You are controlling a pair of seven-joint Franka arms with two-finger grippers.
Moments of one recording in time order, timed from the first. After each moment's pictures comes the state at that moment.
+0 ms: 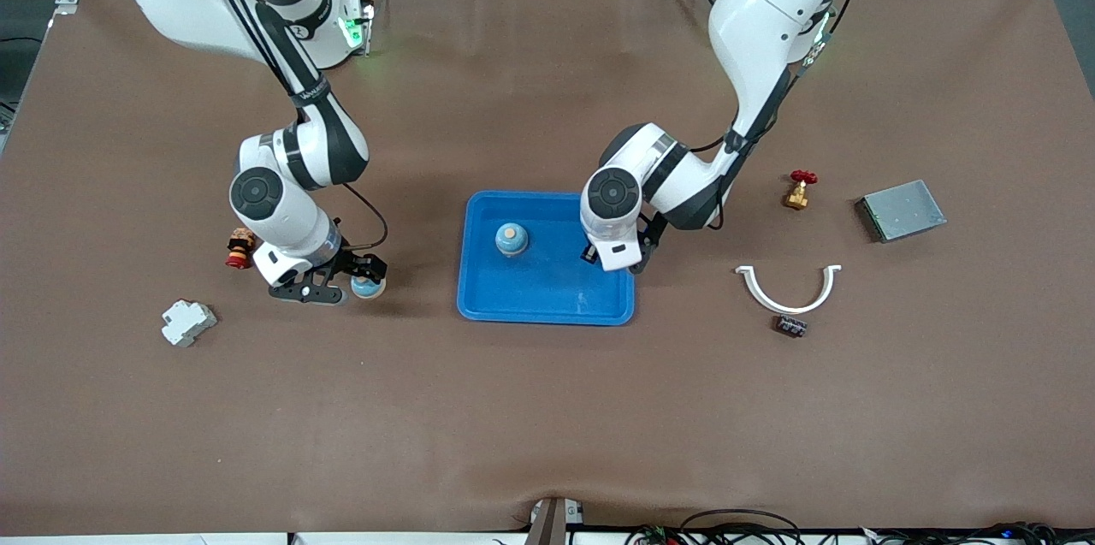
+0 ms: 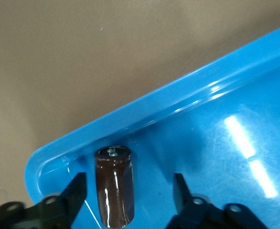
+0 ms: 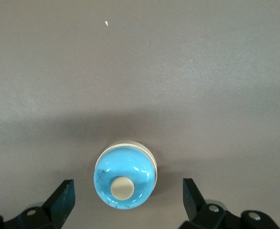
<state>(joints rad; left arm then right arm) -0.52 0.74 -0.21 -1.62 0.07 2.20 -1.79 0.24 0.44 0.02 -2.10 -0.01 2.61 0.37</state>
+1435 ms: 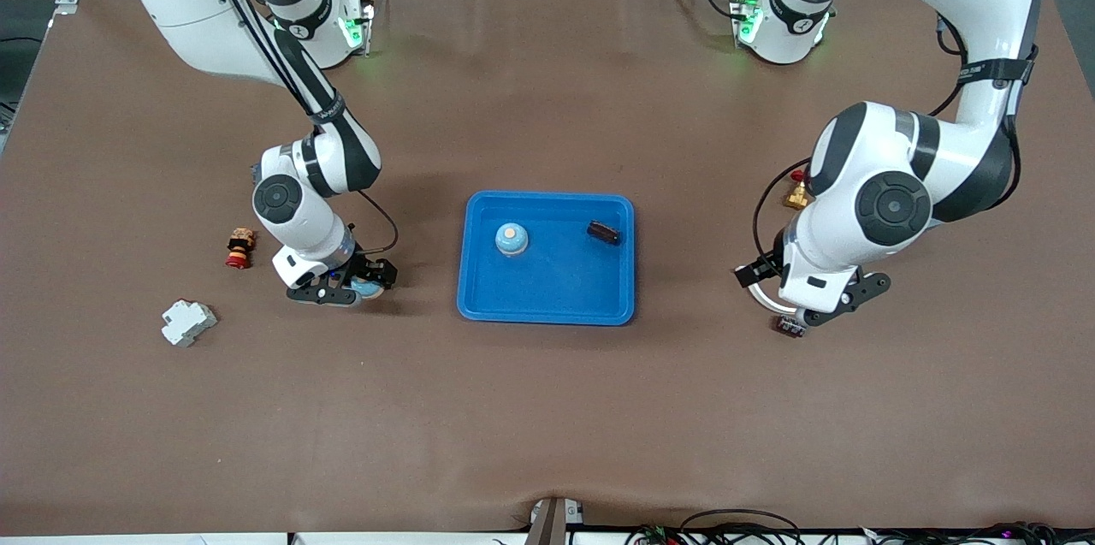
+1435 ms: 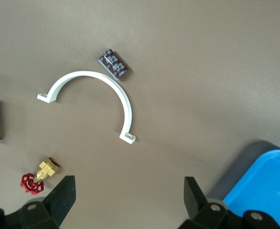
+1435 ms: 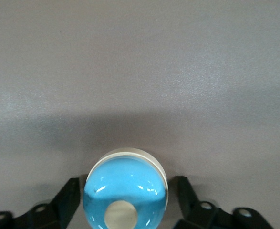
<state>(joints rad) -0.11 0.41 -0.20 -1.62 0.08 1.89 -0.77 0.24 0.53 0.03 -2.11 -0.01 2.74 0.37</state>
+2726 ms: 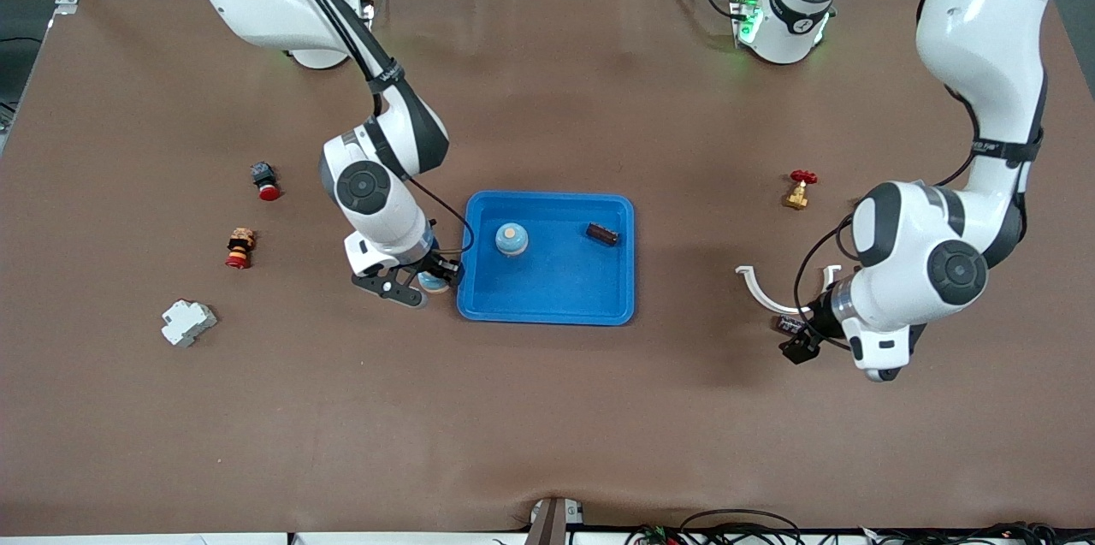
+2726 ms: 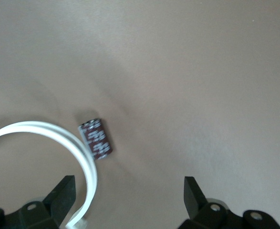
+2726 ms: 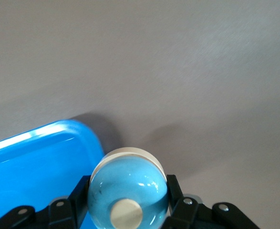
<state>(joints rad) 0.01 0.66 -0.19 -1.55 0.04 2.23 -1.03 0.47 0.55 0.04 -1.81 -0.01 2.44 0.90</state>
